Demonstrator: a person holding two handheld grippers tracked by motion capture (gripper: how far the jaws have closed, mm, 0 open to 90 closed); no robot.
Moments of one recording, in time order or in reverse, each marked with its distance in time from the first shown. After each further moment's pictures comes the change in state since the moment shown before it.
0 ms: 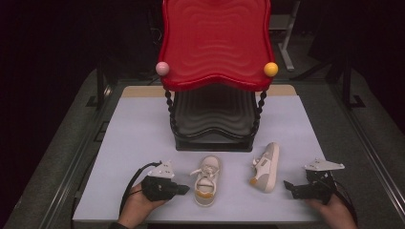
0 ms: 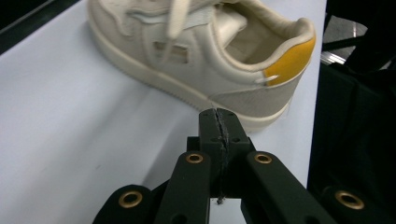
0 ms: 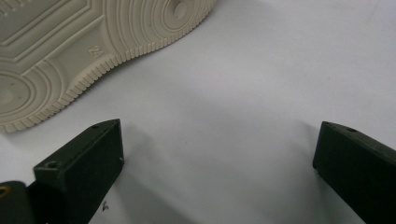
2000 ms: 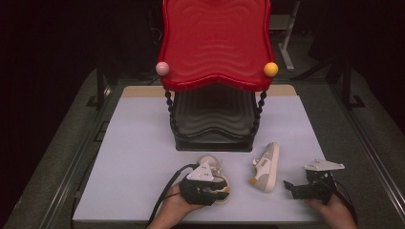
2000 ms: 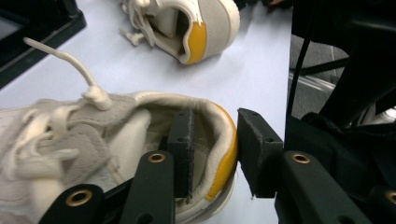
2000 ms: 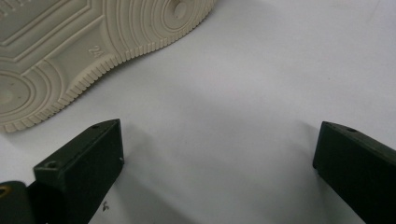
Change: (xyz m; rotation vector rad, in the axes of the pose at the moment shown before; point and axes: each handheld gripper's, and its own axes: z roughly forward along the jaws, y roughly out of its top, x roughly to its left) left arm -0.043 0.059 0.063 -0.096 -0.048 0.050; right arm 0.000 0.000 0.000 0.000 0.000 0.000
